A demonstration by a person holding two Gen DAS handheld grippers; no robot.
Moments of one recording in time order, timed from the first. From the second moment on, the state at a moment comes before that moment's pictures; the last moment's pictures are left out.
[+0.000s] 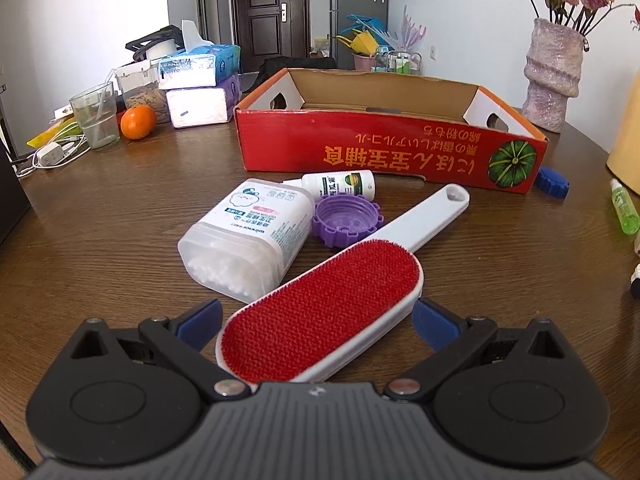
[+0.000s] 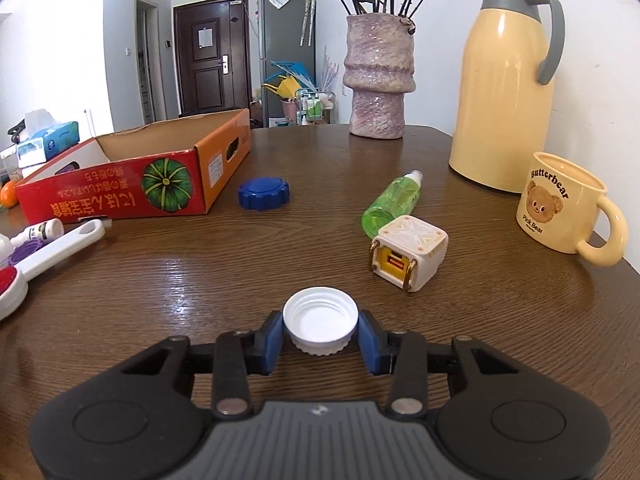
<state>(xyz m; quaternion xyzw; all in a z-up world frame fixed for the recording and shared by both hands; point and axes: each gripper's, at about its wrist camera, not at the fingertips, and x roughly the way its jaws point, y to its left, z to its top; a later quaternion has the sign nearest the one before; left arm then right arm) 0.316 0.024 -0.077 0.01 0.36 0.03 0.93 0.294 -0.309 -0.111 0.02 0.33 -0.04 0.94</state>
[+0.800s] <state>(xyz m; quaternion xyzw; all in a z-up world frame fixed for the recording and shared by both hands) 0.321 0.004 -0.091 0.03 0.37 -0.01 0.93 0.294 -0.308 -0.111 0.02 0.33 -0.04 0.94</state>
